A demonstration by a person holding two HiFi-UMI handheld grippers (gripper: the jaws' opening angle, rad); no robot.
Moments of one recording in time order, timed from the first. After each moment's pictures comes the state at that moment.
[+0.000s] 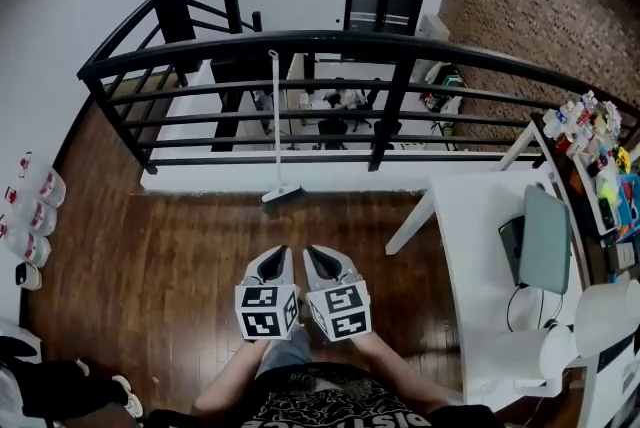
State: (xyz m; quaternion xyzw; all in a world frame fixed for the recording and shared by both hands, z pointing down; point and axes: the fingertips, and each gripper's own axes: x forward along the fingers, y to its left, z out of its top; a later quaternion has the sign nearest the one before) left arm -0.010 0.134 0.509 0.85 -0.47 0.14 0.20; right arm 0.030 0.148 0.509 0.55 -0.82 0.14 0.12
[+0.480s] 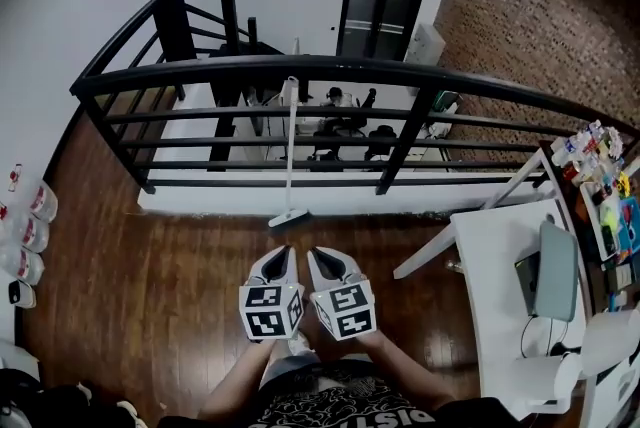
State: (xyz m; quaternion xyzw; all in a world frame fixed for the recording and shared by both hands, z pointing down) left arm -0.064 -0.015 0.493 0.85 -0.47 0.11 0.21; right arm -0.024 0.001 0.498 0.55 -0.81 0.13 0.14
